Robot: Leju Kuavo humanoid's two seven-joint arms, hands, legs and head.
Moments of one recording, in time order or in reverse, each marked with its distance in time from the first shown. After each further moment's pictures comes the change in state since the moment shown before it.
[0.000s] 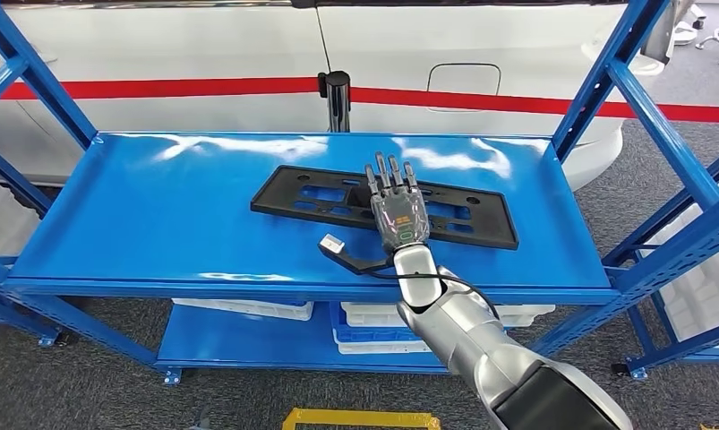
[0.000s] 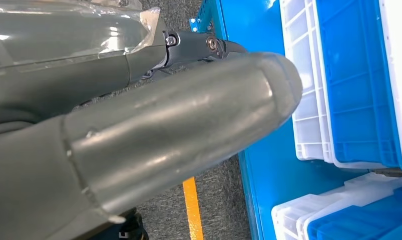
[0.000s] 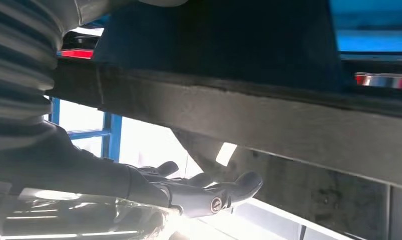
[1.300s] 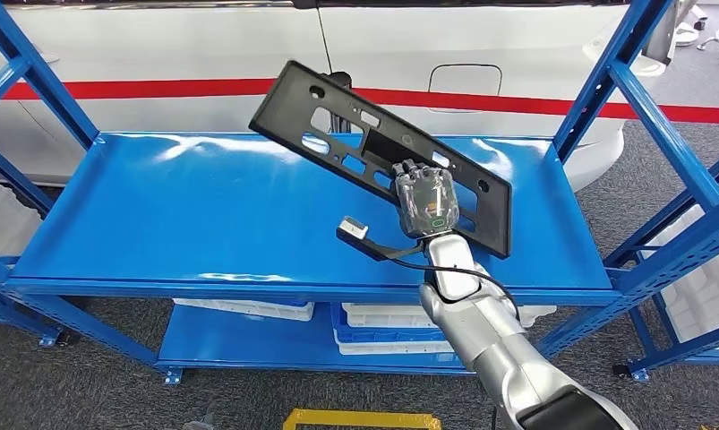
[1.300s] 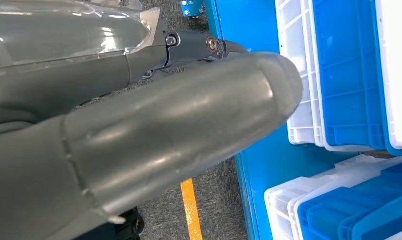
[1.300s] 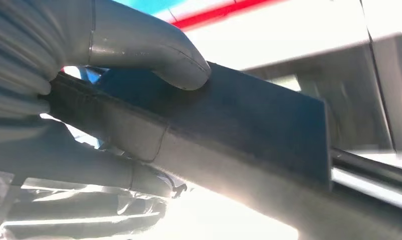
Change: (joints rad) left arm -0.026 0.000 0.028 0.021 -0.035 -0.091 0.000; right arm 0.136 -0.076 -0.273 -0.382 -0.097 -0.133 -0.322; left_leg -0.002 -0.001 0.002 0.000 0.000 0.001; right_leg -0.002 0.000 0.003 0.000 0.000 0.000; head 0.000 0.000
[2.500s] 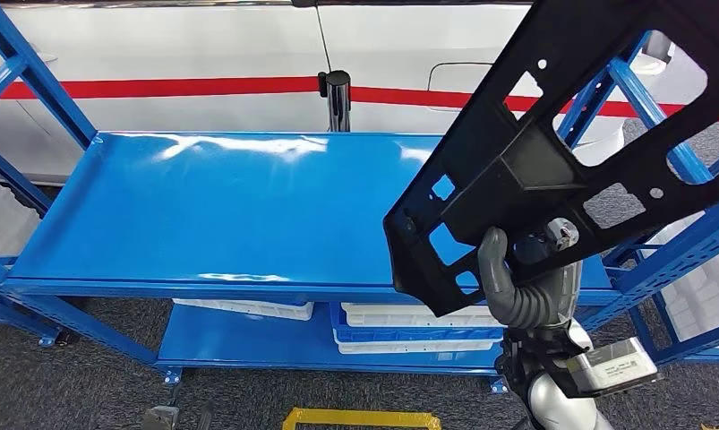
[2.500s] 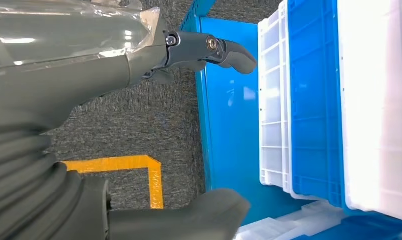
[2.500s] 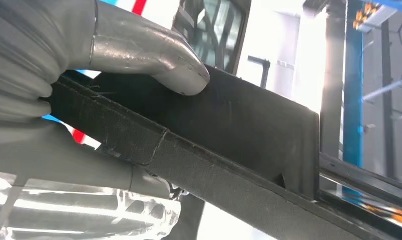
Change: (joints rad) left arm -0.007 0.051 0.103 -0.093 0.036 -0.039 0.000; right arm 0.482 -0.333 0.062 -1.164 -1.439 0.270 -0.553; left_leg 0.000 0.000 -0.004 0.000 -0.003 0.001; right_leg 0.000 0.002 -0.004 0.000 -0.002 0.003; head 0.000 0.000
